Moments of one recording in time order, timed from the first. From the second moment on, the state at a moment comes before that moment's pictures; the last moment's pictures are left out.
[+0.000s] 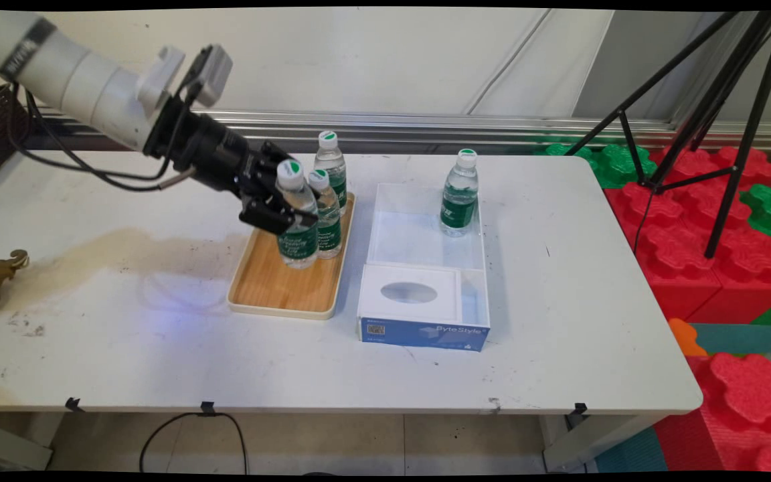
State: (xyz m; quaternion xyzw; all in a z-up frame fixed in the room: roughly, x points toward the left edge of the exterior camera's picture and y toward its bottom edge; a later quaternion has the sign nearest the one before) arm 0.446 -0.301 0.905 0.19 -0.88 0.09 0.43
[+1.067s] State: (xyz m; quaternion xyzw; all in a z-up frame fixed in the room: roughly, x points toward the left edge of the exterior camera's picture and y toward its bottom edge) arm 0.446 -0.308 0.821 0.17 -0.89 0.08 0.42
